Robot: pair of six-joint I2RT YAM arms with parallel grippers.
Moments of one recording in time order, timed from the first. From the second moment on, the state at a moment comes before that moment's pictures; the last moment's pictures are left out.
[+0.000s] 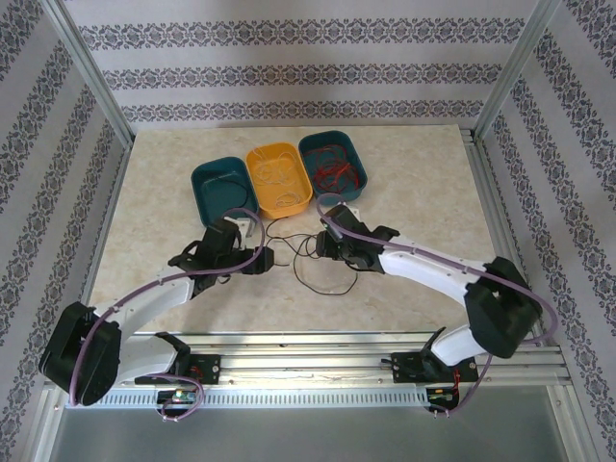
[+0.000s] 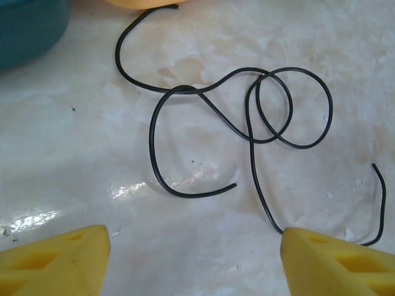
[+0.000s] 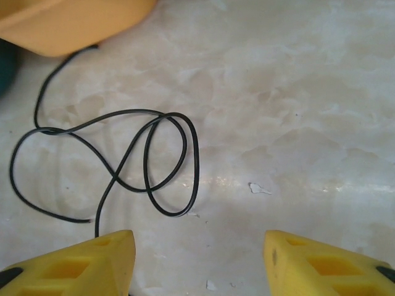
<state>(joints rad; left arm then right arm) -0.47 1.20 0.57 -0.16 0.17 -0.45 0.75 1.50 0.94 -0.44 0.17 0.76</state>
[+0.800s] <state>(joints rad) -0.47 1.59 0.62 0.09 0.10 -0.48 0.71 1.75 1.04 -0.38 0.09 0.78</state>
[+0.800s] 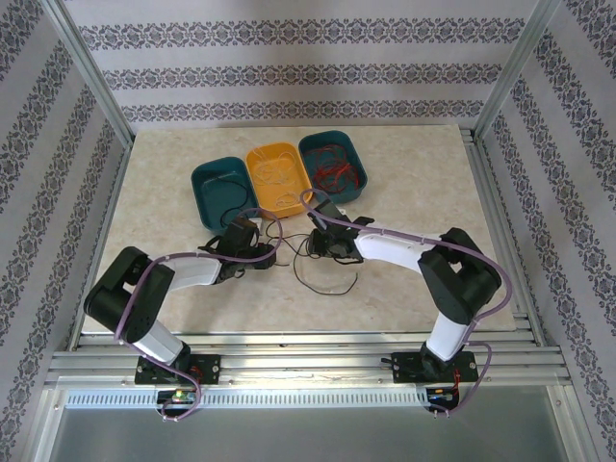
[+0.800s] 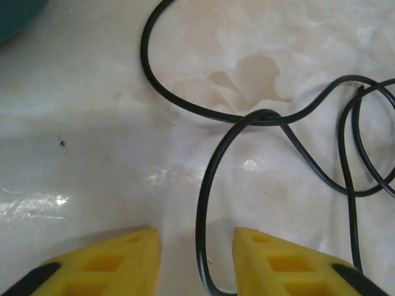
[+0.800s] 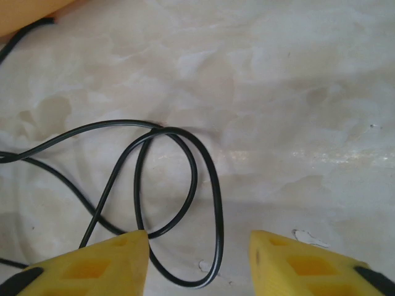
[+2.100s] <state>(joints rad) -0.51 0.95 0.74 -0.27 -0.01 -0.34 0.63 1.57 0.84 -0.37 0.16 0.81</state>
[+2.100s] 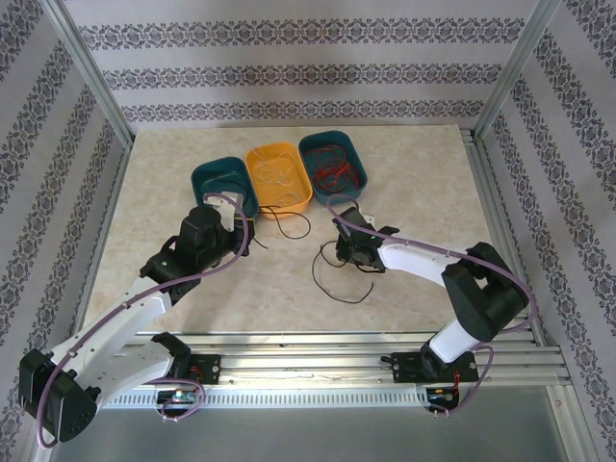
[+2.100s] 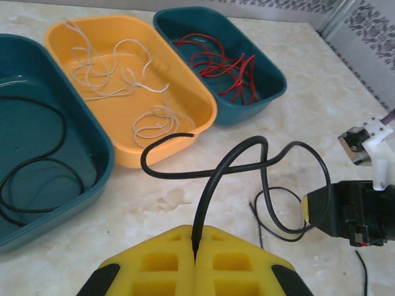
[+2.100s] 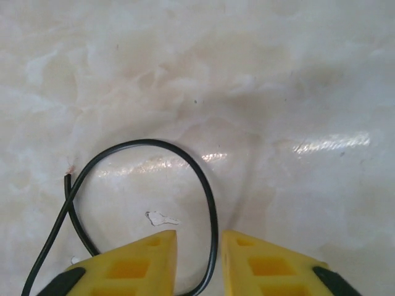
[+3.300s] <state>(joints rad) -0.15 1.32 1.02 -0.35 -0.26 -0.18 0.62 1.53 0.78 -0.36 0.17 0.82</state>
